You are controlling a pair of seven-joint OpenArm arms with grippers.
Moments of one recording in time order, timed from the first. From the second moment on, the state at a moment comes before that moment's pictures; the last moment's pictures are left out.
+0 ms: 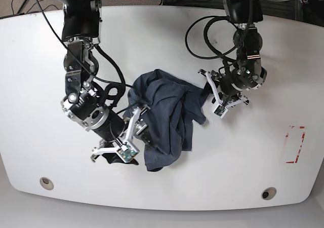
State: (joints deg) left arm -4.1 0.3 -10.3 84.2 3.6 -42.0 43.1; right arm 16.0 7.3 -4.4 105.2 12.3 36.5 -49.2
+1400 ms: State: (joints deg) left arm -2.9 0.0 -10.5 84.8 3.8 -41.8 43.1; right arm 39.0 -4.8 1.0 50.4 11.7 36.1 -47.5
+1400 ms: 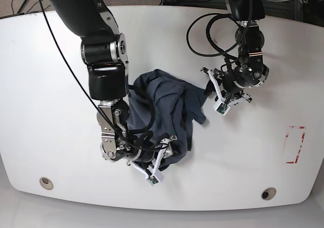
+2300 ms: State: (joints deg) left arm -2.9 0.0 -10.5 84.6 3.7 -41.8 43.0; right arm 30.3 -1.6 -5.3 71.4 18.8 35.9 -54.4
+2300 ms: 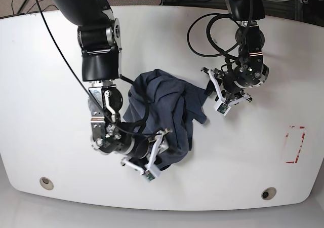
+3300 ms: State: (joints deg) left arm -2.0 0.1 -10.5 84.5 3.8 -41.8 42.9; right arm 29.6 -7.1 -16.3 67.2 -5.0 36.4 -45.5
